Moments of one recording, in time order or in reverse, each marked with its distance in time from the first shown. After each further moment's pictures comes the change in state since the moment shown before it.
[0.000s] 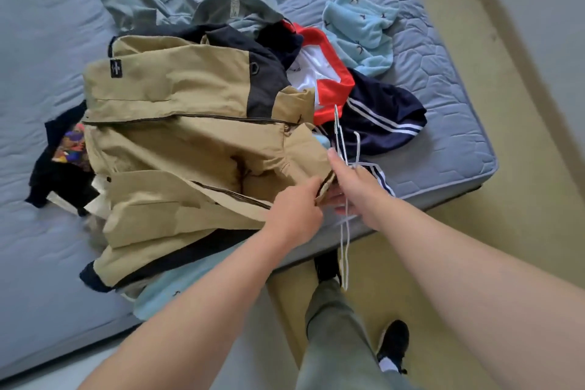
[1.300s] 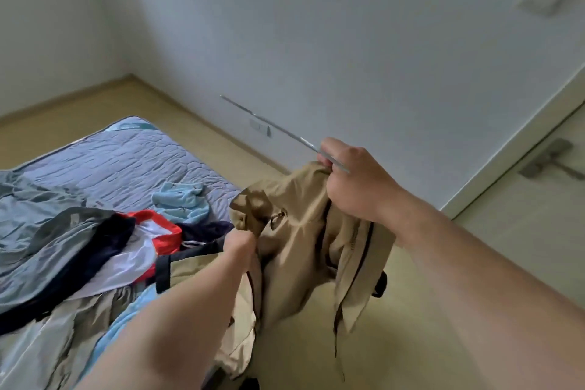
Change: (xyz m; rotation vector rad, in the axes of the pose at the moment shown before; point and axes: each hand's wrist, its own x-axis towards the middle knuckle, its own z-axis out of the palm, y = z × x) left_hand -0.083 0.321 0.083 -0.535 0.053 -0.131; right_hand -0.461 0.083 -0.305 -0.509 0.831 -0.886
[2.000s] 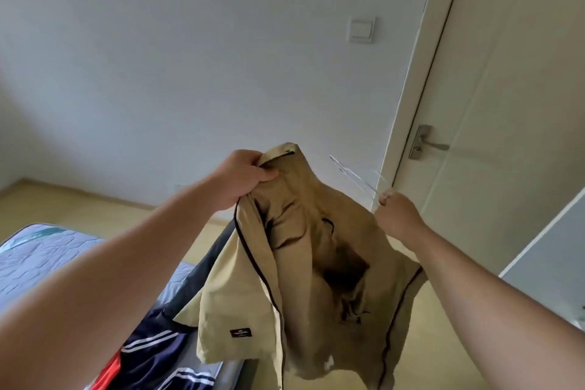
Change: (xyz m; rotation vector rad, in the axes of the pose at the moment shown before) left_hand -0.184 0.248 0.059 0.274 -0.599 0.821; right_hand -0.119 0.198 -0.086 0.061 0.449 0.784
